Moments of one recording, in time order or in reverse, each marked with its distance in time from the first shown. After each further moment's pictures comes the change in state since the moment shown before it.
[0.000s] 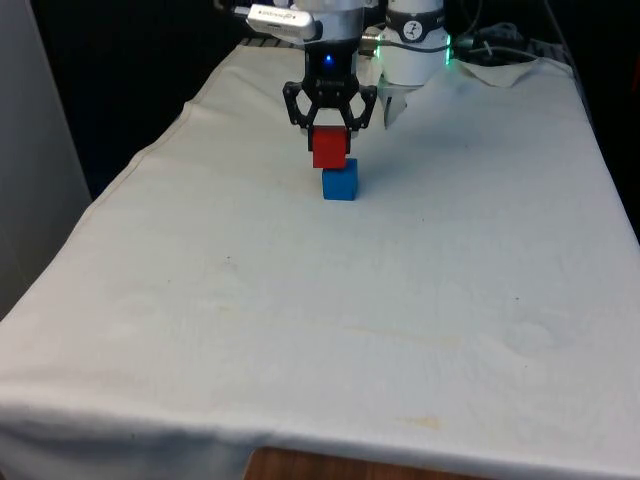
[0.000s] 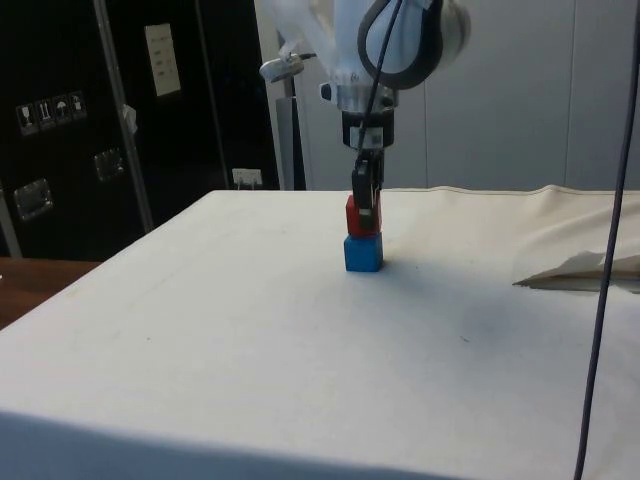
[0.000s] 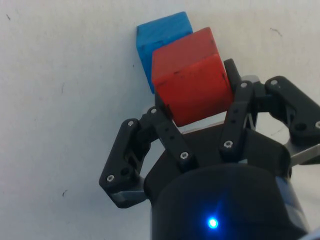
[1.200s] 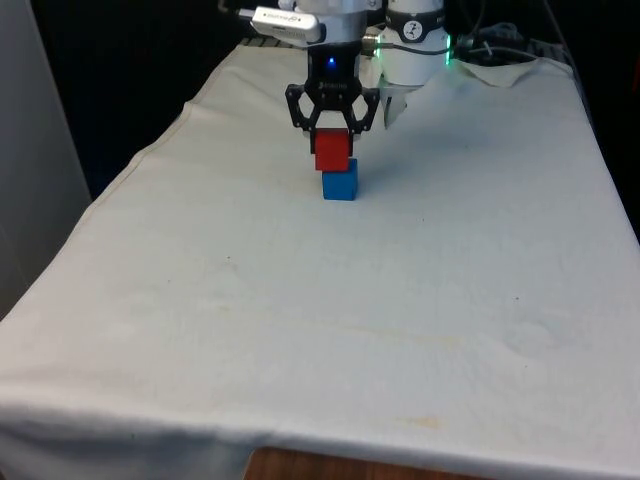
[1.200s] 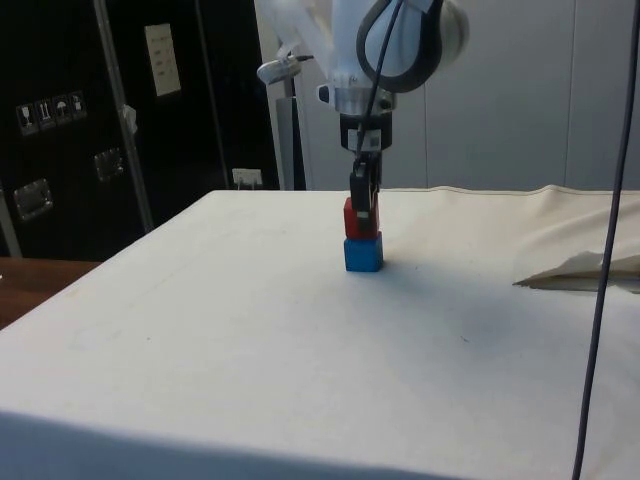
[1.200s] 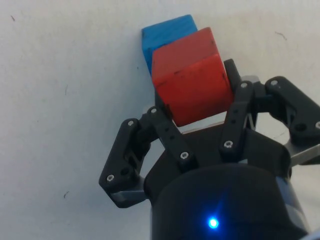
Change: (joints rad) arm 0.001 0.009 0.009 0.003 0.000 0.010 0.004
